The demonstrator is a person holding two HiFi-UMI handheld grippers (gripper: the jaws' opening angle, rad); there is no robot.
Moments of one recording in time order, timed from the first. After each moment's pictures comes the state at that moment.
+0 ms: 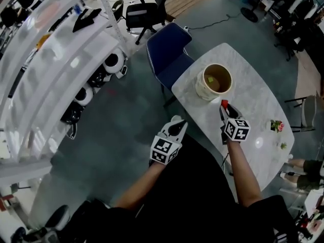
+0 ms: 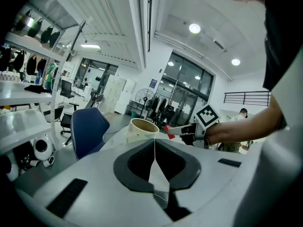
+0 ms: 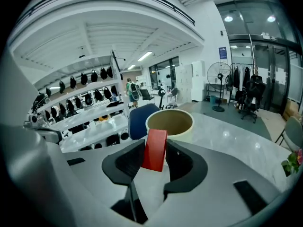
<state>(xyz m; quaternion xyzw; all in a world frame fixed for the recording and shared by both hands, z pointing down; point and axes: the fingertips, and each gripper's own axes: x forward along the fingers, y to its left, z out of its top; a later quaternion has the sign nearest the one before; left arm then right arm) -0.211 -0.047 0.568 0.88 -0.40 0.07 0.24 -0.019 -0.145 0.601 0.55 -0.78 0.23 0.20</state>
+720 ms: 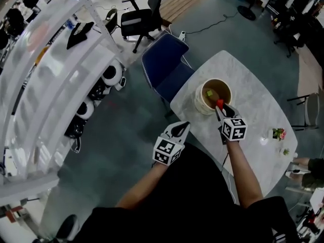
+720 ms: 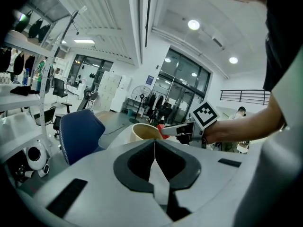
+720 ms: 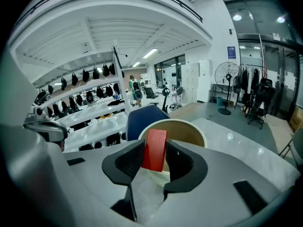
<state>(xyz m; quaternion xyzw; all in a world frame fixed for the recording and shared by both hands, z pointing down) -0.197 -0.141 0.570 0.89 -0.37 0.08 0.24 -0.040 -0.234 0.606 0.52 -0.79 0.22 0.22</state>
